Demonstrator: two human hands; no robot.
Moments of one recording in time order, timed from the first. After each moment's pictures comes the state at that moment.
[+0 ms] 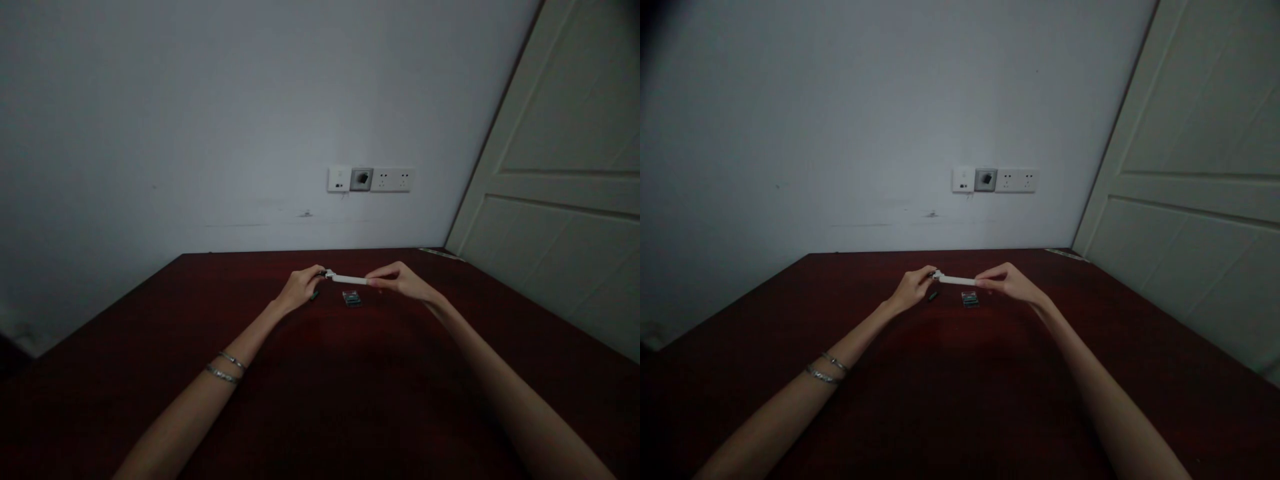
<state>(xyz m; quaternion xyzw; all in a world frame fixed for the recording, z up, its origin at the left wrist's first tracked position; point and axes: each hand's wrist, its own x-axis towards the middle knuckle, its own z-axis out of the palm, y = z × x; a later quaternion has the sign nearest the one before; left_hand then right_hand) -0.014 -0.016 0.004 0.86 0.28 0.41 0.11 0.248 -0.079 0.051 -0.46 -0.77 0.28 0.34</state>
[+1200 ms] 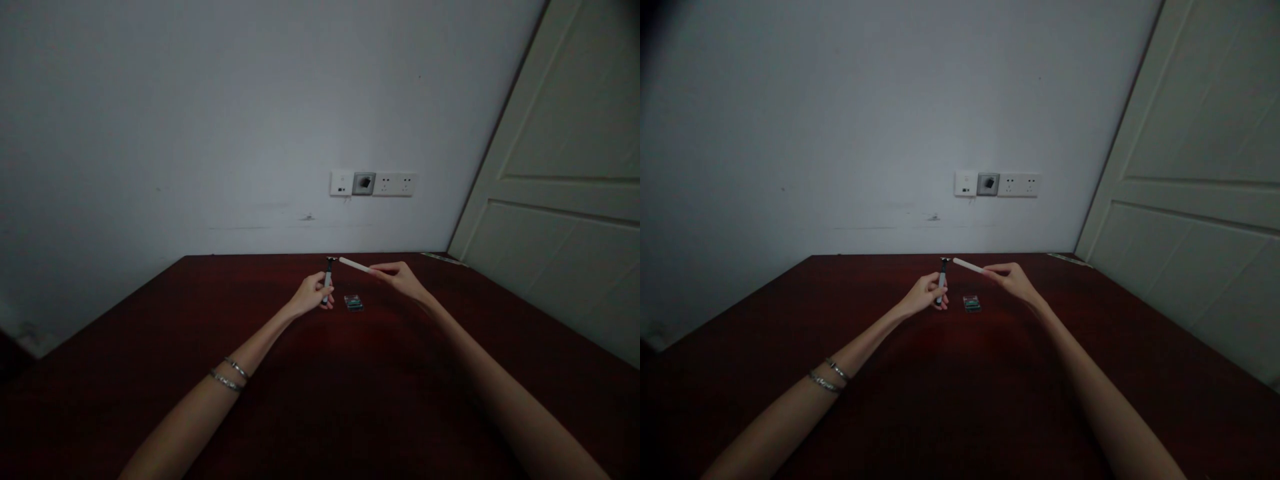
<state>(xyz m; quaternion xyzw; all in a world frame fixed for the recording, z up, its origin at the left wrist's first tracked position) 0.009 -0.024 0.001 0.72 0.33 0.35 0.50 0.257 -0.045 0.028 -0.50 -0.71 0.22 0.45</state>
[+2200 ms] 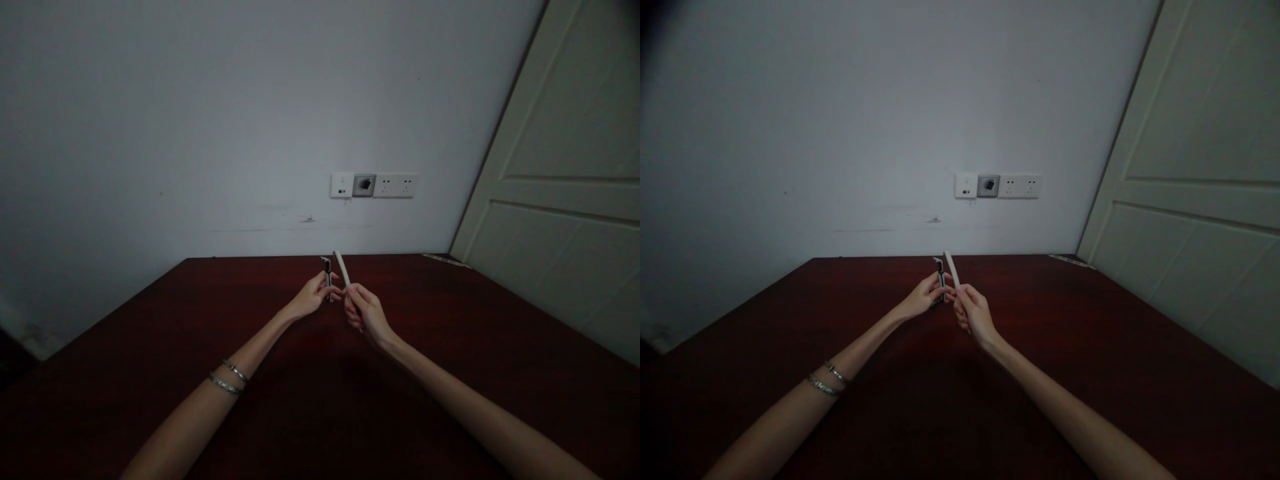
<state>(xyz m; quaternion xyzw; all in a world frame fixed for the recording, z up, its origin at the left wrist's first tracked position) 0.012 -0.019 -0.001 0.72 0.21 0.40 0.52 0.151 -0.099 -0.004 -0.32 -0.47 0.58 0.58</state>
